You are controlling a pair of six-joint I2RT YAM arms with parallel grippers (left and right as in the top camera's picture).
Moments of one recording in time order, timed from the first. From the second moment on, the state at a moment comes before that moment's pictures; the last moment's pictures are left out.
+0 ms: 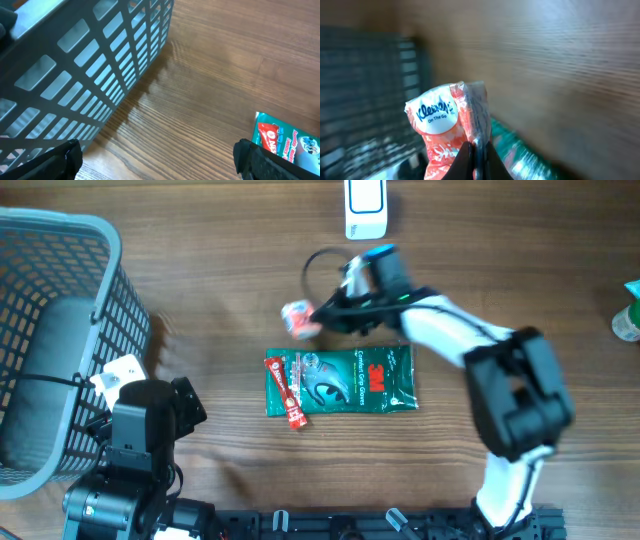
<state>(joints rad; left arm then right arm) -0.19 0.67 0.90 -1.10 -0.47 -0.46 0.36 2.00 1.26 -0.17 -0.87 0.69</state>
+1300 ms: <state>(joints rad) -0.19 0.67 0.90 -1.10 -0.47 -0.46 0.20 1.69 1.25 -0.19 -0.25 0.27</state>
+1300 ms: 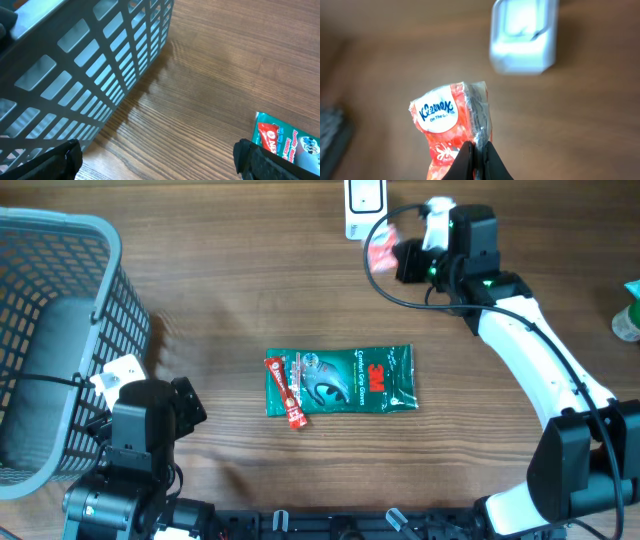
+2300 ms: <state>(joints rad) -0.19 0.67 0.90 -1.10 -0.47 -0.46 0.26 2.22 1.82 -0.19 0.44 0.05</state>
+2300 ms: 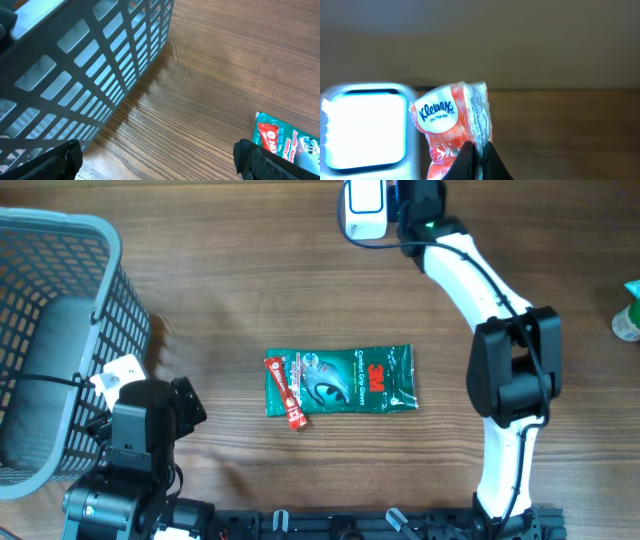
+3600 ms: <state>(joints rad) -0.19 0.67 0.90 -1.10 -0.47 -0.46 0.06 1.90 1.78 -1.19 -0.46 0.18</state>
